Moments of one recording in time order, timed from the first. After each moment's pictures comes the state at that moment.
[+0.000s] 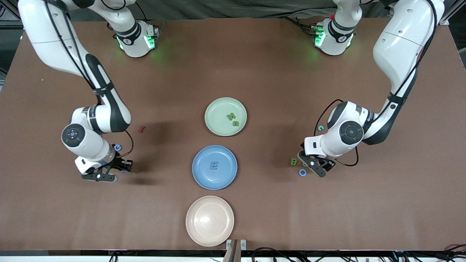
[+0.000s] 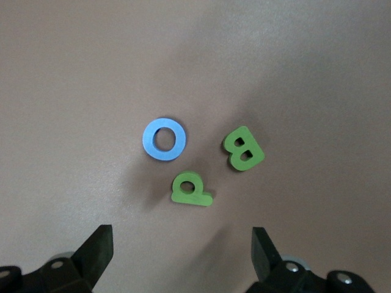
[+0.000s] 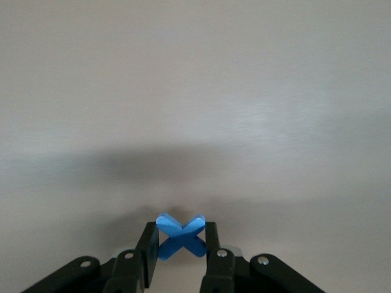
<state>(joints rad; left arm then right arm) 0.11 0.68 -0.46 -1.76 0.36 2.38 0.32 0.07 0.59 0.02 -1.82 -0.04 2.52 0.23</state>
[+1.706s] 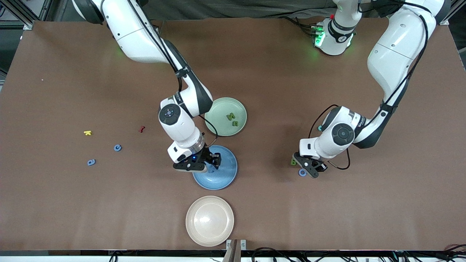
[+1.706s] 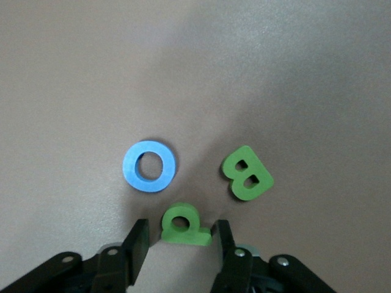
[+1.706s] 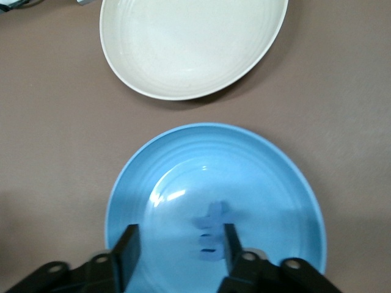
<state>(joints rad) 0.10 0.76 -0.45 -1.75 0.43 2.48 0.31 0.64 0.76 -0.10 -1.52 0.26 2.64 0.55</state>
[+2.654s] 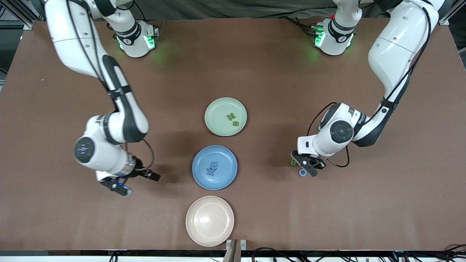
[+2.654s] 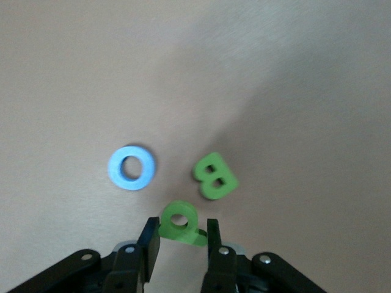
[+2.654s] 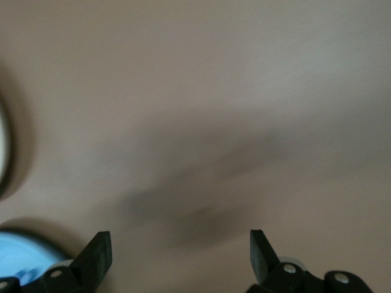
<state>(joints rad) 0.11 0.72 -0.50 -1.75 0.43 2.41 0.25 0.24 0.69 -0.08 -1.50 0.26 2.25 0.46</state>
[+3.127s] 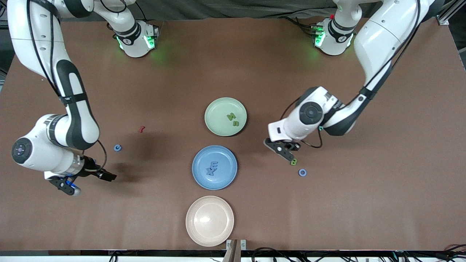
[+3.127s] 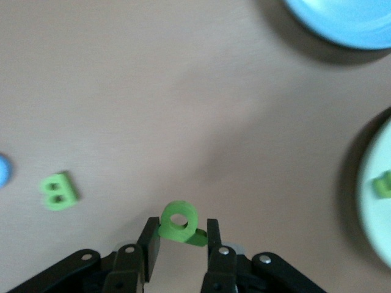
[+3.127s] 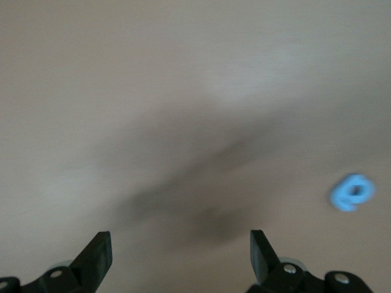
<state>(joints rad) 0.08 0.69 -0.69 -1.77 0.43 2.31 -0.16 0.03 0.65 -0.11 -1.59 0.25 2.23 0.29</state>
